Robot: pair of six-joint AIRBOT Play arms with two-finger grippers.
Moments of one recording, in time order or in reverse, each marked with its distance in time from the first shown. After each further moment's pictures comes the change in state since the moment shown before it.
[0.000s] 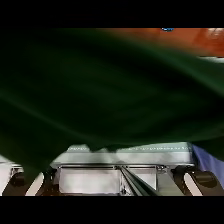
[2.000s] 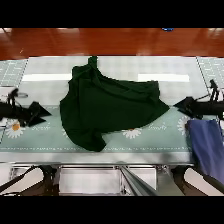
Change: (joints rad) left arm 0.500 -0.583 -1.089 -0.168 -0.051 -0.043; right arm -0.458 -0.575 -0.983 0.378 -0.558 -0.405
